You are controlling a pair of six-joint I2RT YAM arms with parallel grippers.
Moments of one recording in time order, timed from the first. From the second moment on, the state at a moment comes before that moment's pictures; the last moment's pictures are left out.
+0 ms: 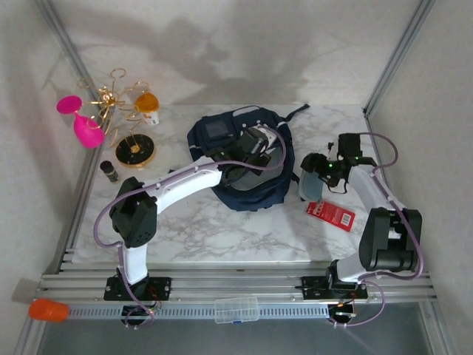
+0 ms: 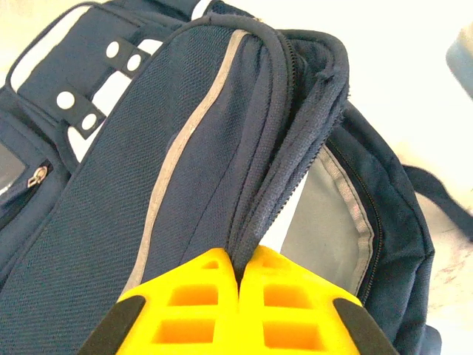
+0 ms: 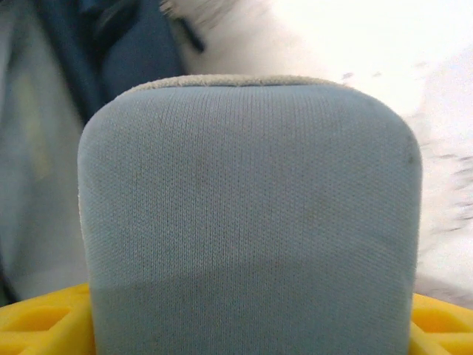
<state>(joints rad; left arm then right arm) -0.82 1.90 1.63 -0.43 -0.25 -0.11 0.01 1.47 1.03 -0.59 -0.40 0.44</state>
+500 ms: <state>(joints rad) -0.89 1.92 1.75 -0.51 -0.36 -0.56 0.27 1.79 1.21 -0.34 -0.52 0.74</state>
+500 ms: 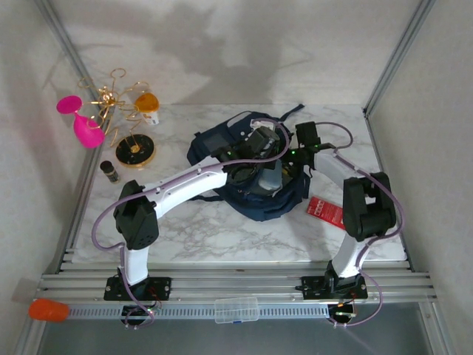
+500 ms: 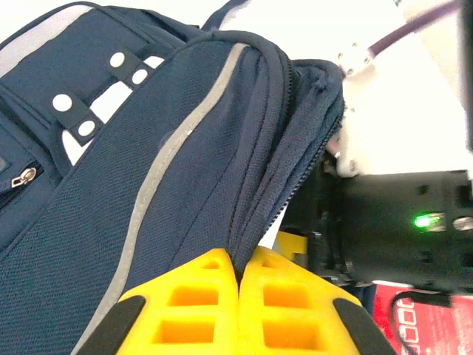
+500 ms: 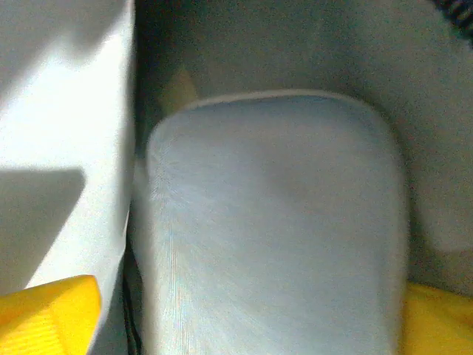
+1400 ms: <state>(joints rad) -0.87 1.92 1.75 -0.50 -0.32 -0.74 0.39 1.80 0.96 0.26 -0.48 1.10</state>
